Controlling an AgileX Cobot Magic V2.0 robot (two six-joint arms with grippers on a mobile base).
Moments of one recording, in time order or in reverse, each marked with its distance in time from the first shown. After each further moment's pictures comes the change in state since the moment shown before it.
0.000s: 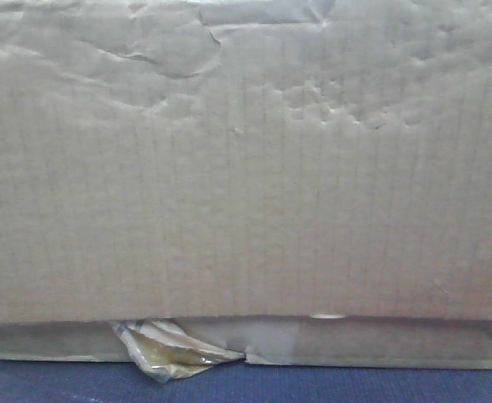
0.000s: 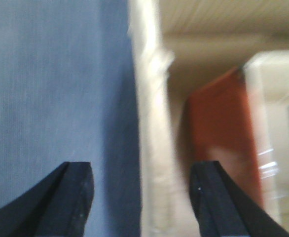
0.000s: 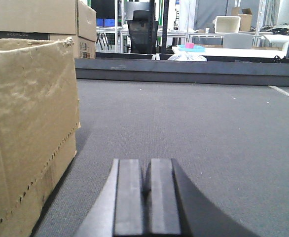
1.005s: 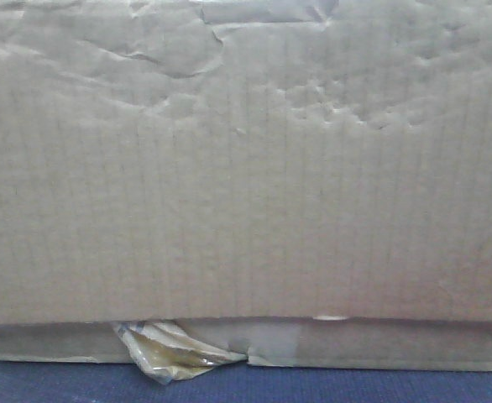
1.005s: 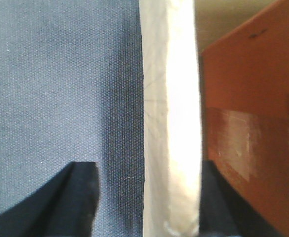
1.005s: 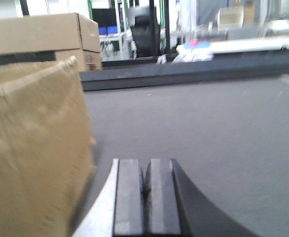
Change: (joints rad) left arm 0.000 0.000 0.092 -0.037 -0.002 0.000; right arm 0.000 -0.002 -0.095 0.124 0.098 0.046
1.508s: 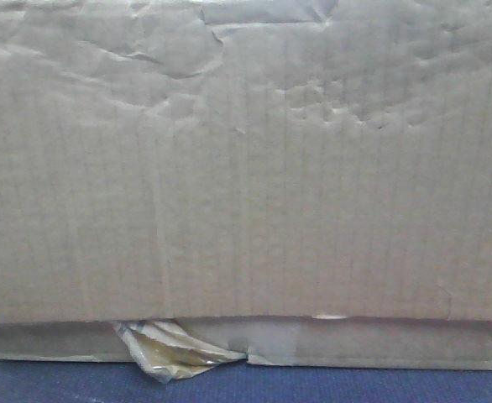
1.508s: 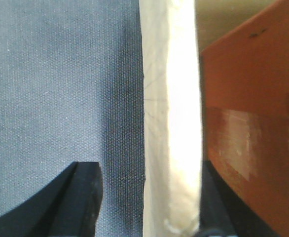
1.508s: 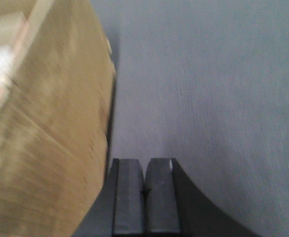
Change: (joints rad) left arm 0.000 0.000 0.000 0.000 0.000 0.000; right arm 0.000 0.630 -0.604 0.064 0.679 0.030
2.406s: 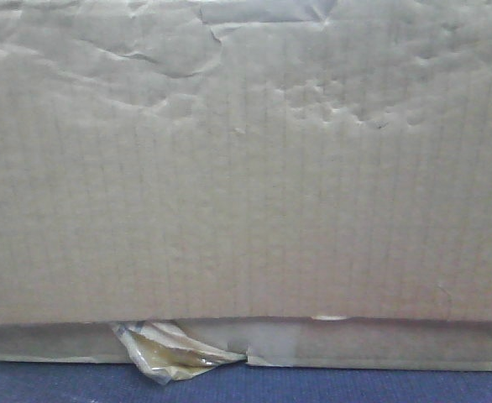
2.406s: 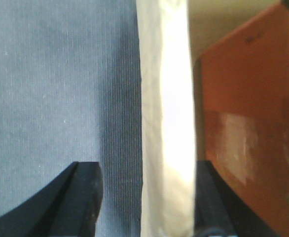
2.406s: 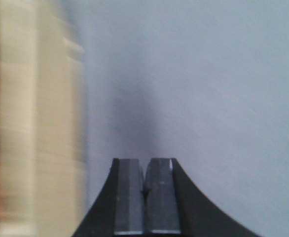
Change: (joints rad) left arm 0.000 0.000 0.000 -0.001 -0.011 0.000; right arm 0.363 0.607 -0.694 -0.450 0.376 0.346
